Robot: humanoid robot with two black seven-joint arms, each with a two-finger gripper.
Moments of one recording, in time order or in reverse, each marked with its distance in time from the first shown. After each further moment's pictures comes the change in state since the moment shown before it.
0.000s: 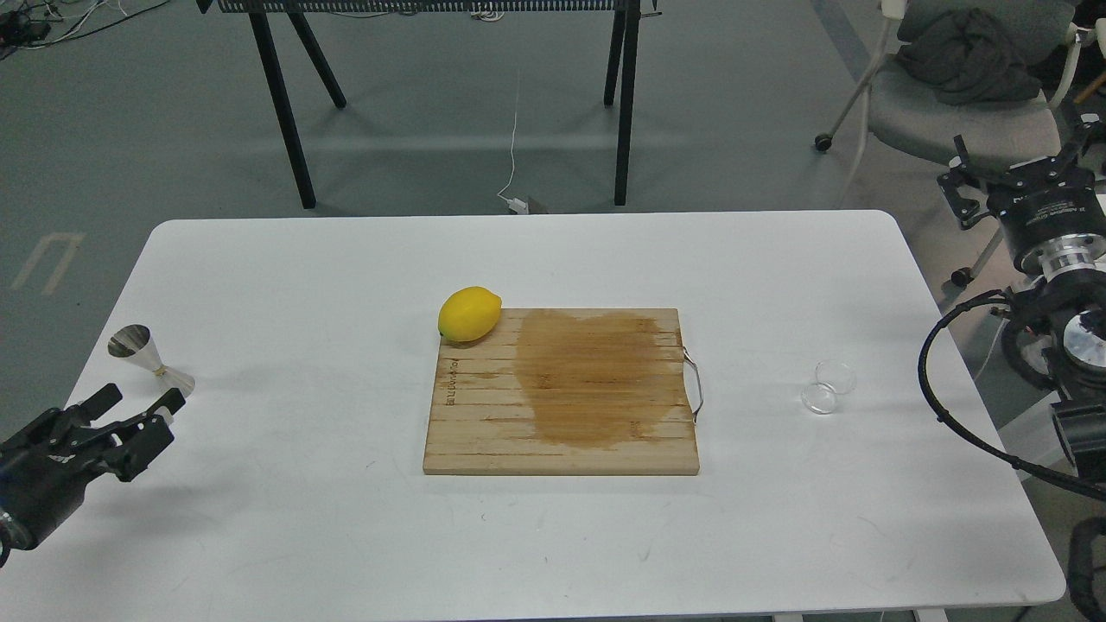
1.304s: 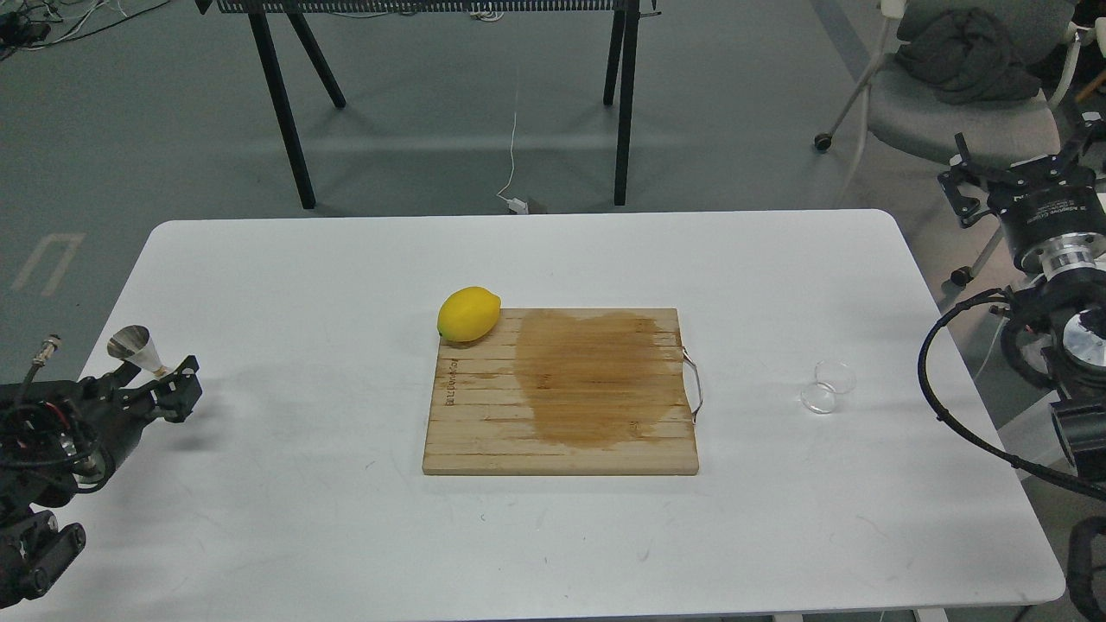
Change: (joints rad) left arm -0.497 -0.356 0.307 0.723 -0.040 -0.018 -0.002; right arm 0.000 0.000 0.003 0.003 0.000 0.000 0.002
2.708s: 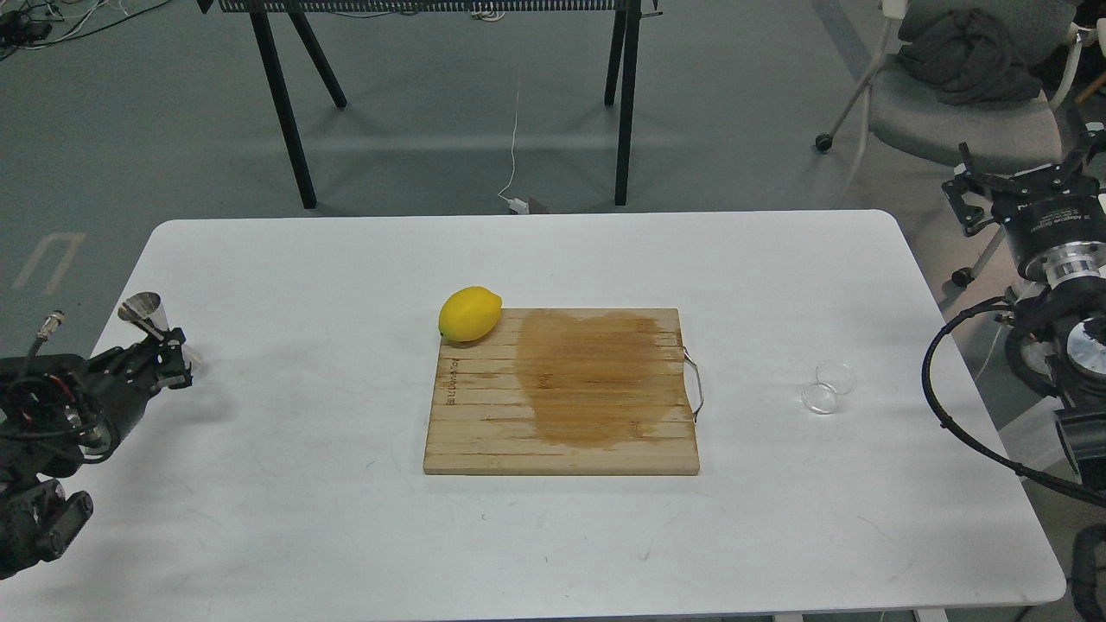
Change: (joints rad) left arm -0.125 -0.016 0.005 0.073 -0.019 -0.001 -0.052; right arm -0.025 -0.006 0.015 0.000 0.000 0.000 0.000
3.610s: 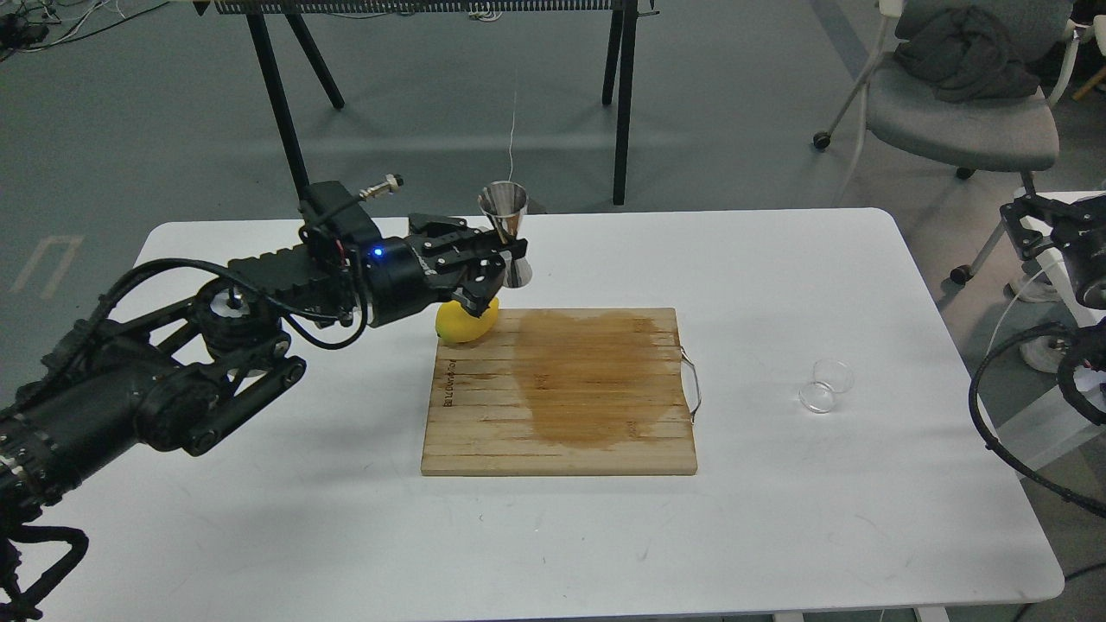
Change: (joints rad) left arm -0.245 -0.100 0.111 -0.804 0.432 -0.330 0.051; right arm -0.070 -0.072 0.045 0.003 0.014 0.000 -0.002
